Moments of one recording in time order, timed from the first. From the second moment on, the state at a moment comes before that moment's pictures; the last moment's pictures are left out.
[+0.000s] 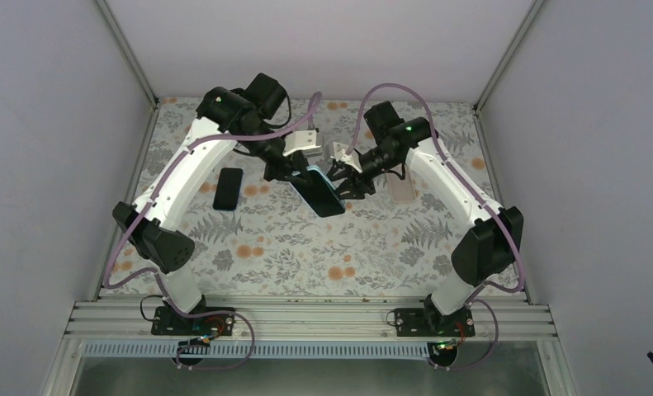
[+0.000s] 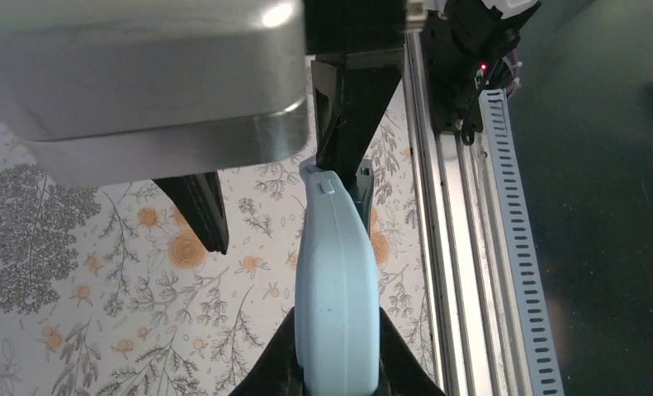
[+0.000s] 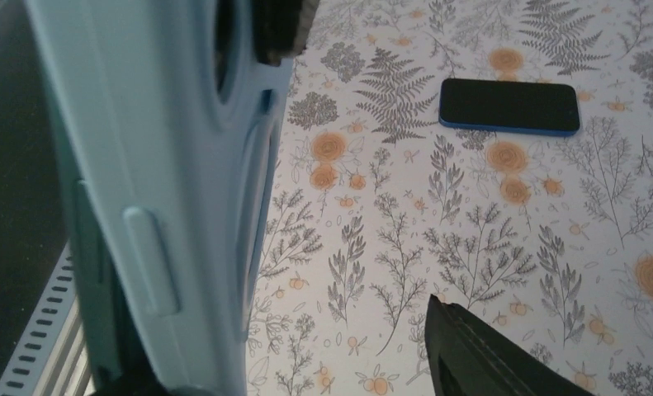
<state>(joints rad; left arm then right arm) -0.57 1.77 2.07 -1.52 0.71 0.80 0.50 1.65 1.62 -1.19 -0.89 -1.05</state>
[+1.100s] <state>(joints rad) -0.55 1.29 2.01 -0.77 0.17 0.83 0.33 1.43 1.45 -0.53 -0.75 -0.01</state>
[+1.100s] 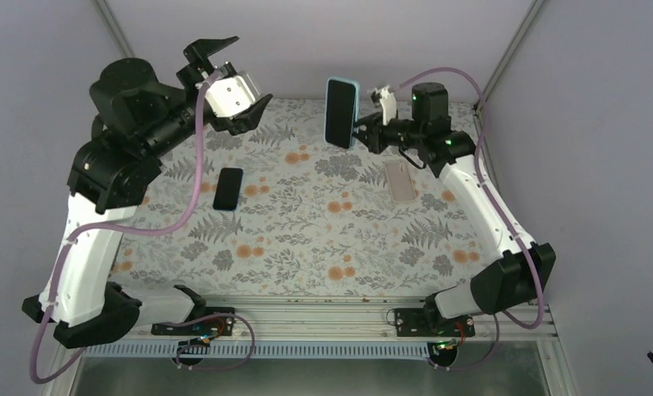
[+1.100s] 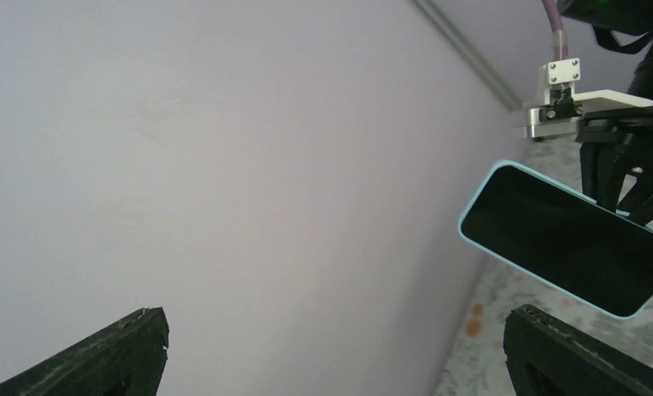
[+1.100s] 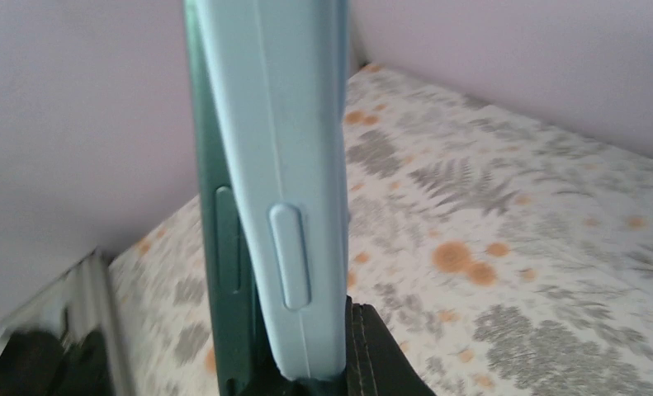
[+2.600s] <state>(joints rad) -0.60 1.62 1.43 0.13 0.04 0.69 0.42 1.80 1.87 -0.43 -0.30 0.30</state>
